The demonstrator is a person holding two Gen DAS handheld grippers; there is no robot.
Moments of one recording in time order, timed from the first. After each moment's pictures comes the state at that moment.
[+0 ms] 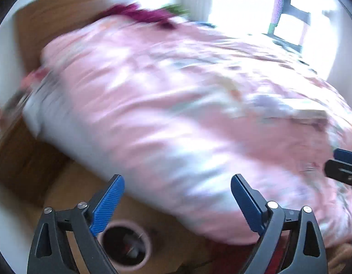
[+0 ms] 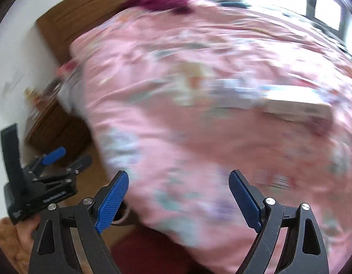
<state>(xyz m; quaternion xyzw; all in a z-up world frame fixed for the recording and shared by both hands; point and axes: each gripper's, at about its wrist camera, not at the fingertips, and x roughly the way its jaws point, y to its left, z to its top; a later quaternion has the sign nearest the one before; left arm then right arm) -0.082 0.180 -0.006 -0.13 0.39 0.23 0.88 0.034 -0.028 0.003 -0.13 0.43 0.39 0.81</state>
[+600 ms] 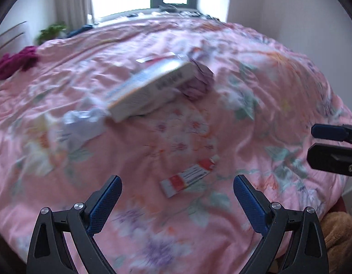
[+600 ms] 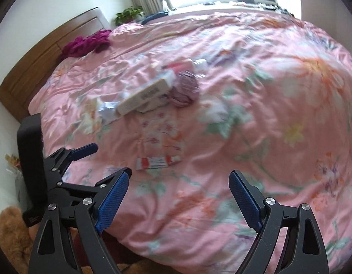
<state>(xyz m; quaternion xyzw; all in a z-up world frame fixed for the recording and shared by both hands) 0.093 0.015 -0.030 -0.01 0.45 -0.04 0.89 0.114 -0.211 -0.008 0.01 0.45 0.28 0.85</state>
